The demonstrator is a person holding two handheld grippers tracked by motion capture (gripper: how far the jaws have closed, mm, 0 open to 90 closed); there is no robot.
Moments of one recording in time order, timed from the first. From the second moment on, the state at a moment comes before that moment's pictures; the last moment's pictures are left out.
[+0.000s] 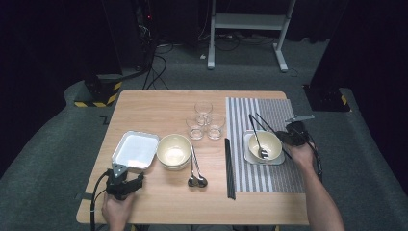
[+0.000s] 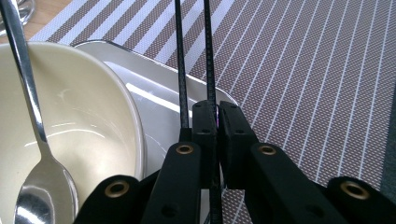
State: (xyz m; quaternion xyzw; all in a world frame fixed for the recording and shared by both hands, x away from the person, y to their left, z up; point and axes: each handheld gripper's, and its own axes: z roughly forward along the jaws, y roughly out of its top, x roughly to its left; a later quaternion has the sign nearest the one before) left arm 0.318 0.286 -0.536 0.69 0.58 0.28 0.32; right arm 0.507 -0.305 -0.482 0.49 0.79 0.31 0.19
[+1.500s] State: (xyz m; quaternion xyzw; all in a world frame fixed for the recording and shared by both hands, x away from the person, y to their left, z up) left arm 0.318 0.286 -0.536 0.69 0.58 0.28 0.32; right arm 0.515 -0.310 -0.493 0.50 0.79 0.31 0.16
